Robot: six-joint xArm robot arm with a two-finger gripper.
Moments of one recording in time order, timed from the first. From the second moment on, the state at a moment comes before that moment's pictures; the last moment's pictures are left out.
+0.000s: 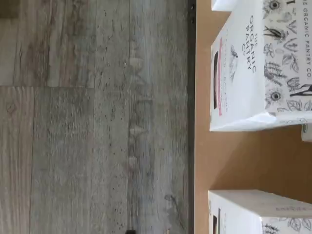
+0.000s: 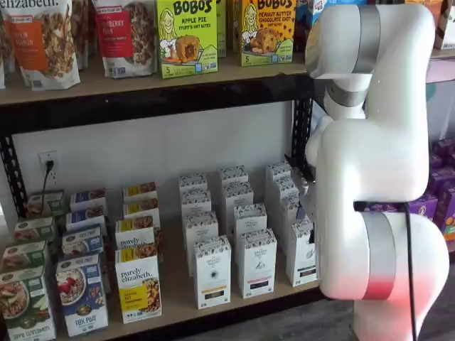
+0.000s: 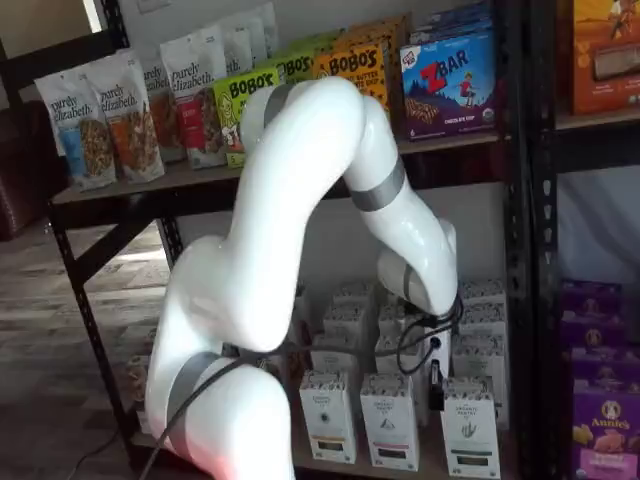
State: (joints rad) arm -0.33 0.68 -1.11 0.26 0.42 -2.13
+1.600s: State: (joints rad) arm -0.31 1.06 -1.63 -0.03 0.54 -1.85
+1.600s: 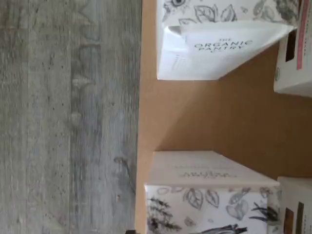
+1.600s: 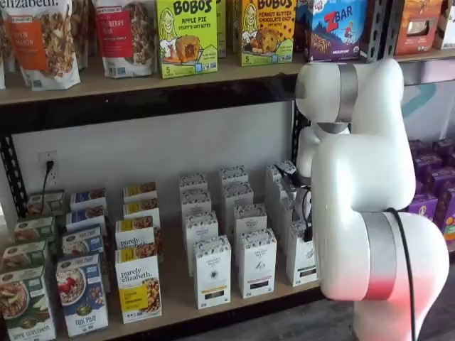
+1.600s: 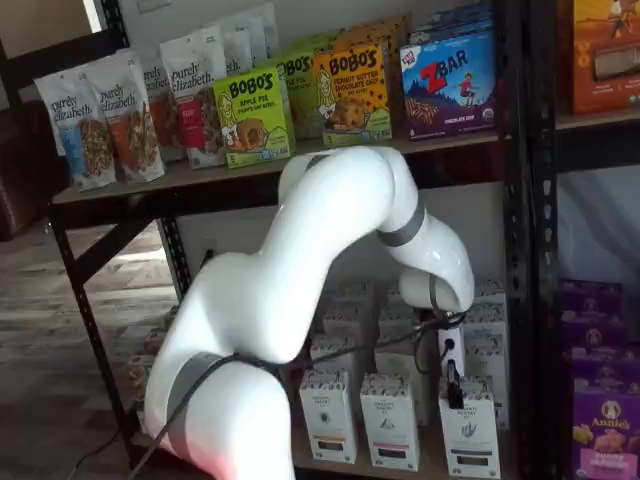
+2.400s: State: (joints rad) arm -0.31 1.12 -1.66 -0.19 0.53 -1.71
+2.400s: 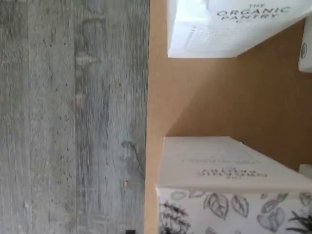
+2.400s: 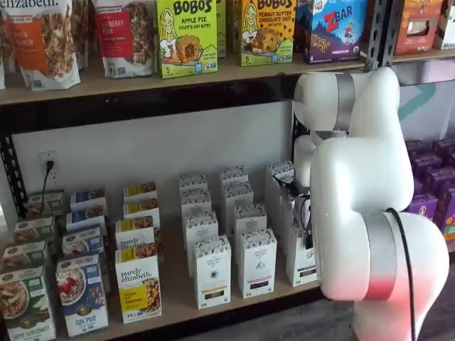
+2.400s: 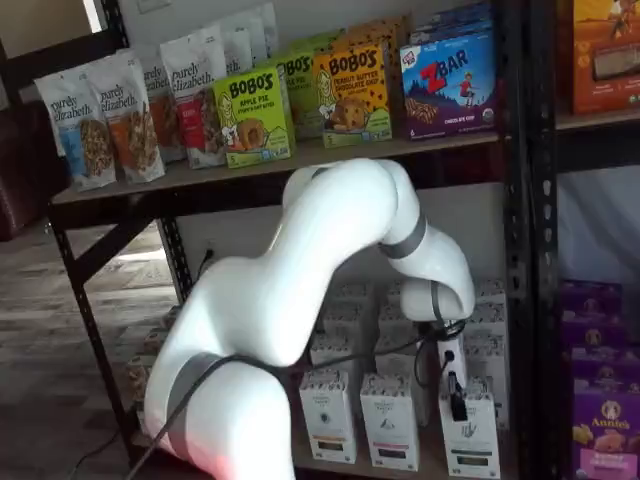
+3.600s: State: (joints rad) arm -0.32 1.06 -1.56 -0.18 0.49 -1.73
